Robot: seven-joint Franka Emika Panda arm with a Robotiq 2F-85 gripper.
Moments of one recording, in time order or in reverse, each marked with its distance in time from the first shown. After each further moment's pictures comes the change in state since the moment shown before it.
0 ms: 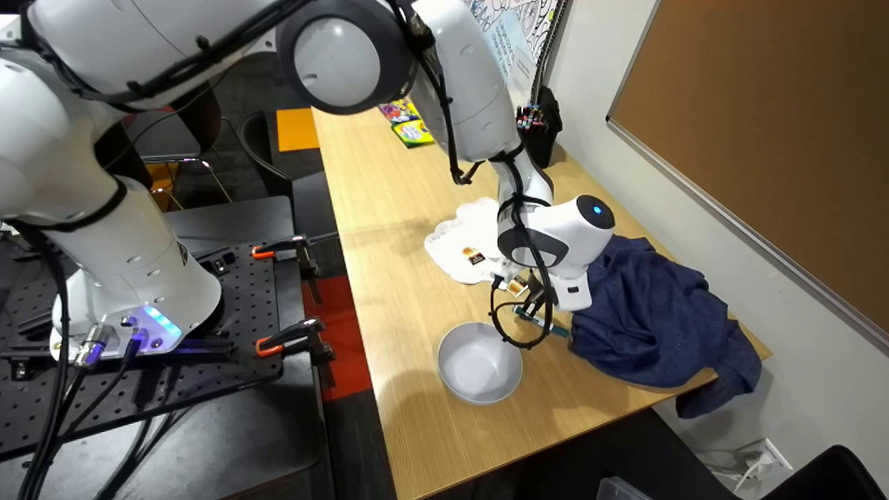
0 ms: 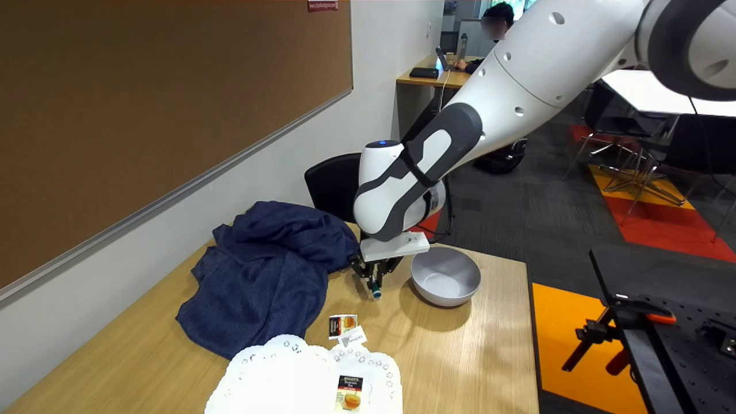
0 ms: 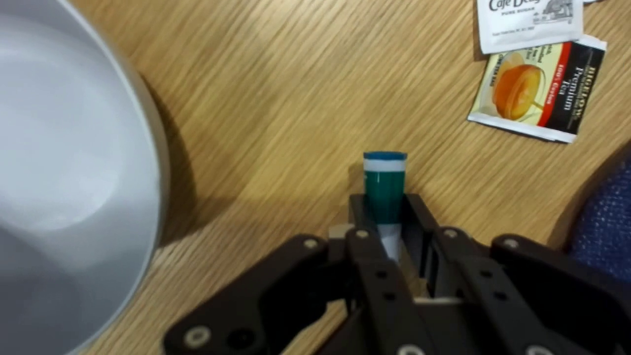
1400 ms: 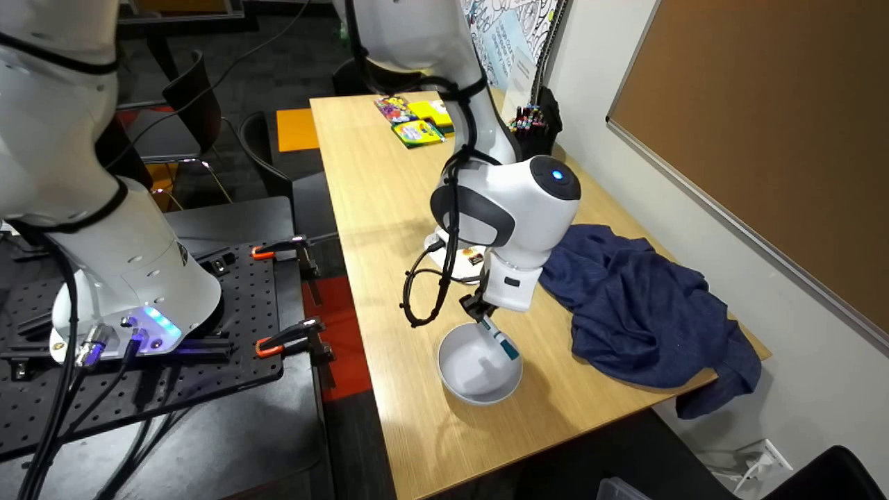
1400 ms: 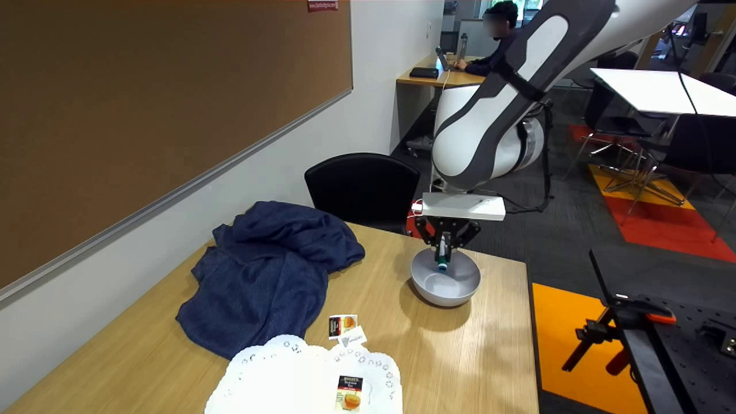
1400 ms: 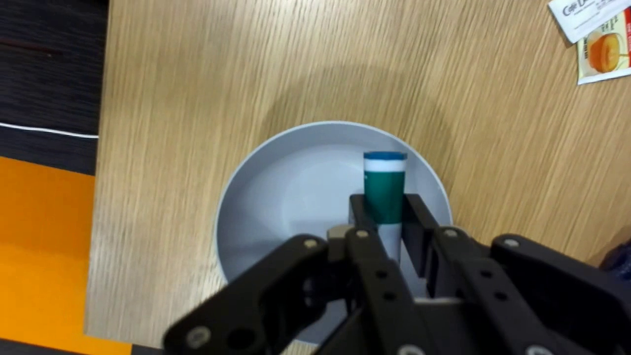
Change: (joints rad) arm 0.020 -0.500 -0.101 -0.636 0.059 0.070 0.269
